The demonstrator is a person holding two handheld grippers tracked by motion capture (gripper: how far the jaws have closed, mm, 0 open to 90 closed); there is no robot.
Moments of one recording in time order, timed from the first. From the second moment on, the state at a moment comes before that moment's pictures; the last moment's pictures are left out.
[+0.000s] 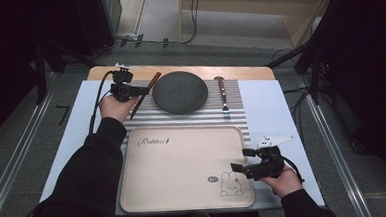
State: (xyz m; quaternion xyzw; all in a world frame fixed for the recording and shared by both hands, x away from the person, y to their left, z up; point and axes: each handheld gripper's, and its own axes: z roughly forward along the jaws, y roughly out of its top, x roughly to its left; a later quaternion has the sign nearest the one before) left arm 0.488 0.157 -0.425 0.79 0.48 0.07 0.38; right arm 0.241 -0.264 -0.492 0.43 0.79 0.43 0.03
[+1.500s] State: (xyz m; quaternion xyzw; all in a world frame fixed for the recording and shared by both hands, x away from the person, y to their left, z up) left arm 0.408 0.130 -0.413 0.84 0.37 0.00 0.40; right arm 0.241 -0.262 -0.491 0.43 0.79 0.43 0.03
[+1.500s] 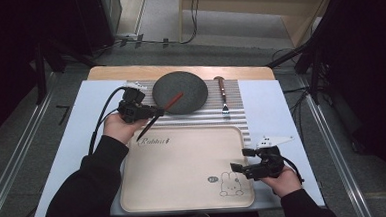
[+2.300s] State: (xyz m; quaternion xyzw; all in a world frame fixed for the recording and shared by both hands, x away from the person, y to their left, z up) left arm 0.371 0.132 -0.426 0.85 0.35 0.00 0.40; right arm 0.246 -0.258 -0.491 0.42 0.80 0.43 0.03
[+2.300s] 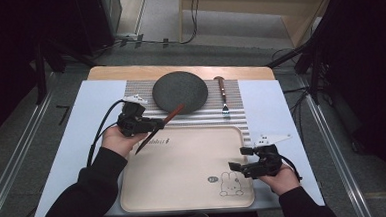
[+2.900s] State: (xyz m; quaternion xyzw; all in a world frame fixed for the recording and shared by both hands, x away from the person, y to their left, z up) left arm 0.343 0.132 -0.446 0.86 0.35 -0.01 0.37; right arm 0.251 -0.254 -0.491 0.41 0.80 0.42 0.03
